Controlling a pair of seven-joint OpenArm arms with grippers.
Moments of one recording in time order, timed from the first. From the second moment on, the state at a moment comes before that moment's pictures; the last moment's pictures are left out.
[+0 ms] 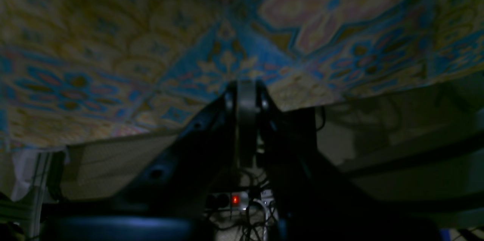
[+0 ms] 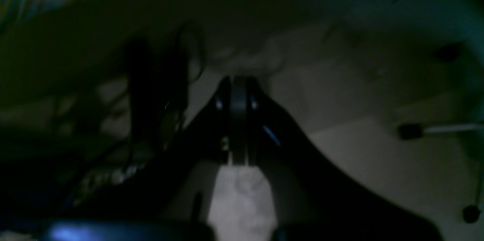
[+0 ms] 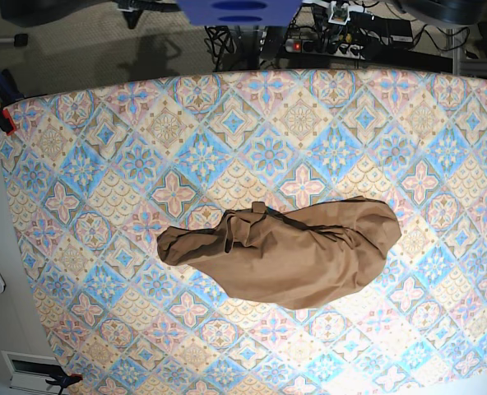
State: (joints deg) left arm 41.6 -3.3 2.8 52.9 -1.1 -0.9 -56.0; right arm -26.2 5.1 14.1 10.4 2.6 5.0 70.5
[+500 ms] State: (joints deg) left arm 47.7 -3.3 3.0 68.0 -1.0 -0.9 -56.0; right arm -38.9 4.8 18.7 39.8 2.8 5.0 69.9
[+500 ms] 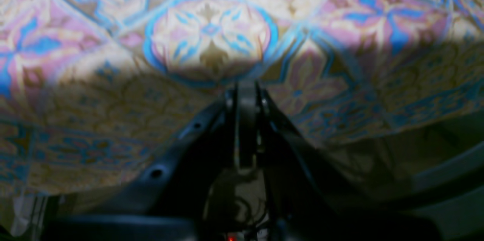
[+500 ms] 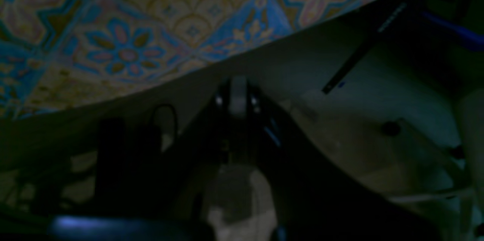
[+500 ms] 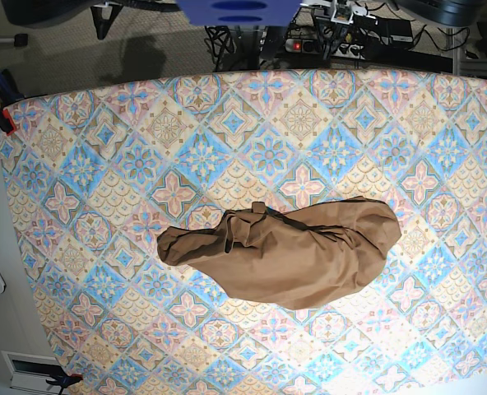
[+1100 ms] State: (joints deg) left arm 49.7 -3.3 6.7 90.3 -1.2 -0.6 -46.6; right arm -46.7 1.2 18.2 69.7 2.3 5.0 65.3
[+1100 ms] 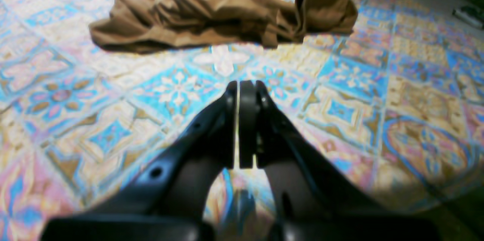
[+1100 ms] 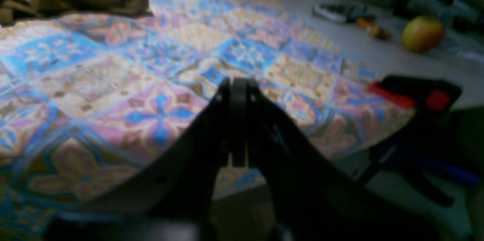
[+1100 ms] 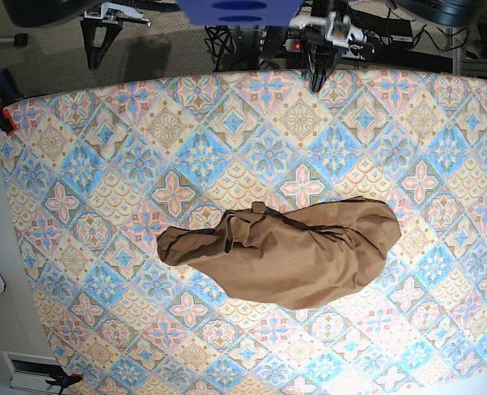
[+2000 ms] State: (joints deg) left arm 35.1 -3.5 6.5 105.0 -1.2 -0.7 3.2; right arm -40.7 2.1 8.0 101.4 2.7 5.0 16.0
